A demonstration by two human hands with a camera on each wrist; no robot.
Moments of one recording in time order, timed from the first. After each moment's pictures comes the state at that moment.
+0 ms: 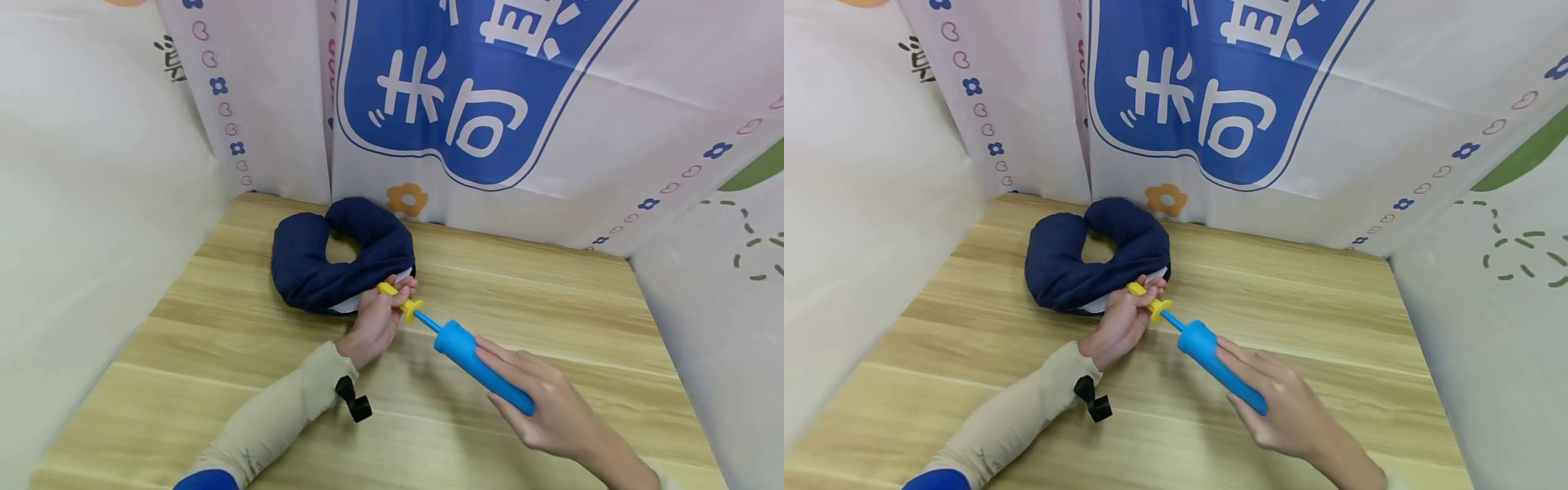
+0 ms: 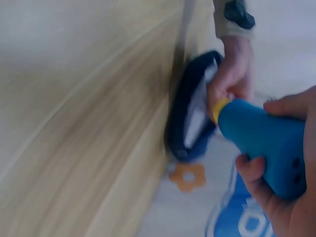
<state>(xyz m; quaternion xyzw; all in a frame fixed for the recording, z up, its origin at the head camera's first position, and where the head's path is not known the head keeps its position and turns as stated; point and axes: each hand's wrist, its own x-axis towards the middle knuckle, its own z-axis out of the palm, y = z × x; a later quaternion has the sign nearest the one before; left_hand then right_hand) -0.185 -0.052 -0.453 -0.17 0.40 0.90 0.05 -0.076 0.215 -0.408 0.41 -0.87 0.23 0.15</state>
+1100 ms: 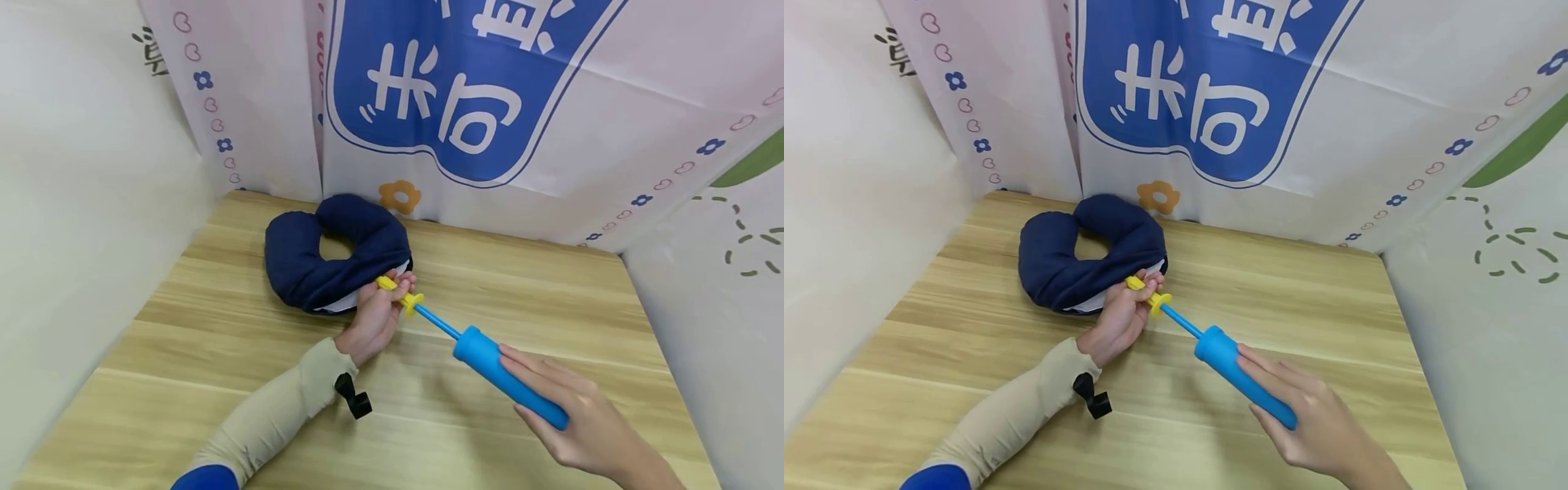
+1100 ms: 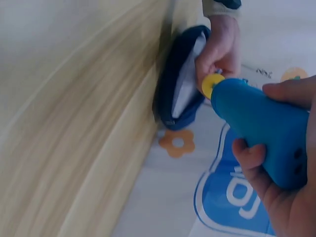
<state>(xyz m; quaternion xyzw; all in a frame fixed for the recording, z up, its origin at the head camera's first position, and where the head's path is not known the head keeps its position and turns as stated) -0.192 -0.043 -0.450 -0.15 0.41 0.90 0.06 -0.066 0.246 -0.396 0.41 -0.86 0.26 0.16</state>
